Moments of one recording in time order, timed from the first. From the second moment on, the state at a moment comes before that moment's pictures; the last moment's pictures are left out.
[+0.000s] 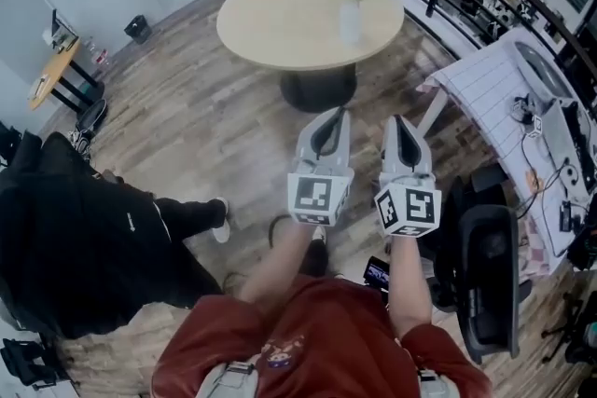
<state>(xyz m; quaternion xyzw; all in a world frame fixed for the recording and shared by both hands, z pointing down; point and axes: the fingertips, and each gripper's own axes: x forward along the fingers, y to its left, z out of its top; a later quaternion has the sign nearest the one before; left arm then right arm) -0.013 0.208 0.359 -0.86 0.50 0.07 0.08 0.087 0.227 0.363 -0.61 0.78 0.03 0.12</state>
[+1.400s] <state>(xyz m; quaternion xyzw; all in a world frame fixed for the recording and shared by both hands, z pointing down) -0.069 -0.005 0.361 -0.86 0.50 0.08 0.06 0.035 0.014 0.364 -0.63 0.77 0.02 0.09</state>
